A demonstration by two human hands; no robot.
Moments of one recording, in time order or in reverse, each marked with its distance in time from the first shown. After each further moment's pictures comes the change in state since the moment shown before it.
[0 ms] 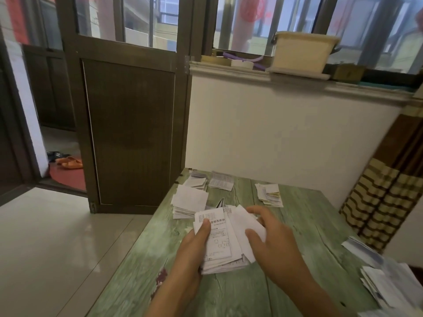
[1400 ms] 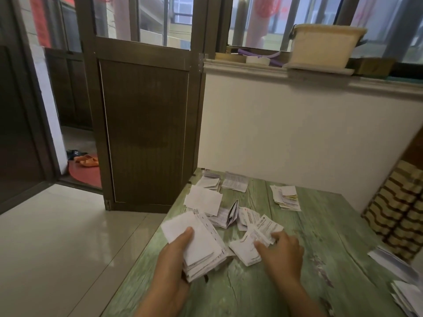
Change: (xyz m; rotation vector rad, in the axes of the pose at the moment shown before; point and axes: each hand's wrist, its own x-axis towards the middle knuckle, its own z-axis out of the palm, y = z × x) left_hand -0.019 0.017 -0.036 -0.282 0.206 -0.012; right_hand 0.036 0.082 0.068 -0.296 0.140 0.462
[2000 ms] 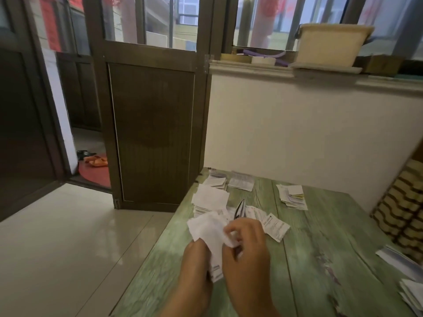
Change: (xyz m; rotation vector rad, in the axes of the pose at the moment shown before) left_hand -0.005 -0.023 0.008 0.147 -0.069 0.069; right_hand -0.092 -0.074 -0.015 0.495 0.218 -0.636
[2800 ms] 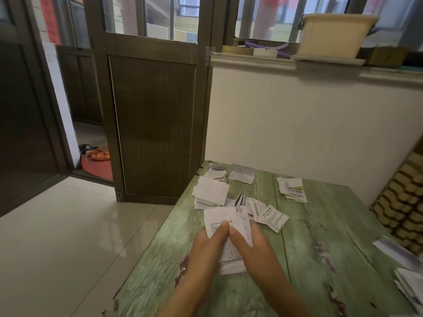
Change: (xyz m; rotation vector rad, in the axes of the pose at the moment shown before) left_hand 0.006 -0.007 0.008 0.316 0.015 0.155; right_hand 0.004 0.023 -0.025 0.468 -0.475 0.589
